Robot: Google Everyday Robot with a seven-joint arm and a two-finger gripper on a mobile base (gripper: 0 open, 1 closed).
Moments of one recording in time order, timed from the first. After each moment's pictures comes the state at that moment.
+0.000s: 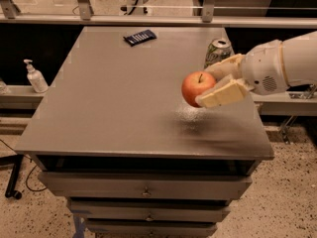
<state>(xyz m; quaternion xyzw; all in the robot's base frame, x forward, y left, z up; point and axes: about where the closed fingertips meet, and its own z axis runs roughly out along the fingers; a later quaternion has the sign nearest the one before) 0.508 -0.120 0.925 -0.52 0.71 0.20 0.42</state>
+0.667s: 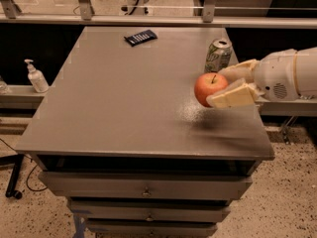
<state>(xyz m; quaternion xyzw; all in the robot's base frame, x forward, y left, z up) 0.516 -0.152 0.914 -0.47 0.74 0.19 0.44</state>
